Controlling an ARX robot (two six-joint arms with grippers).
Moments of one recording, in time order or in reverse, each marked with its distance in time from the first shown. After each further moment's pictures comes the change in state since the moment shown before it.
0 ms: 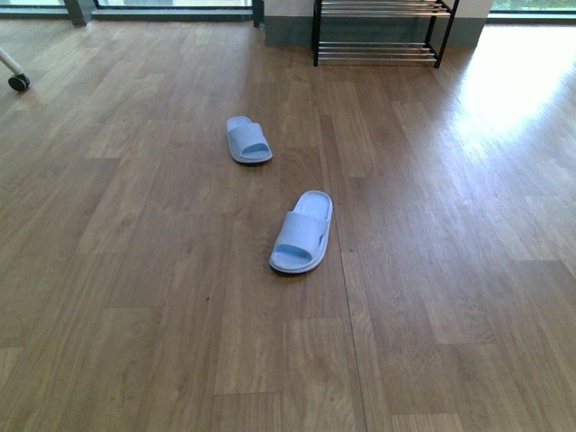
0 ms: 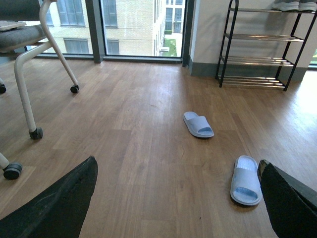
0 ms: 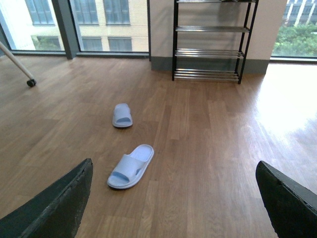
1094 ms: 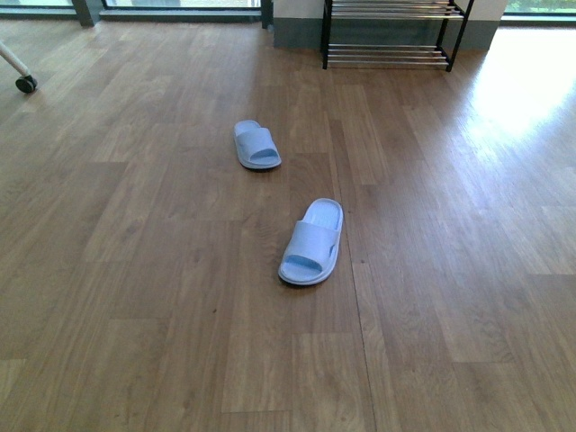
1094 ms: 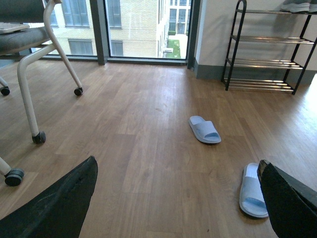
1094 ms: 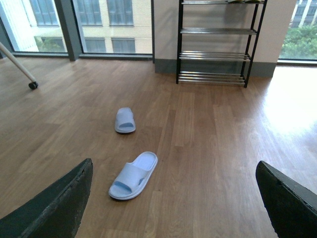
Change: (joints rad) left arm 0.000 0.000 0.000 0.000 0.002 0.000; right arm 0.000 0.000 0.000 0.000 0.002 0.000
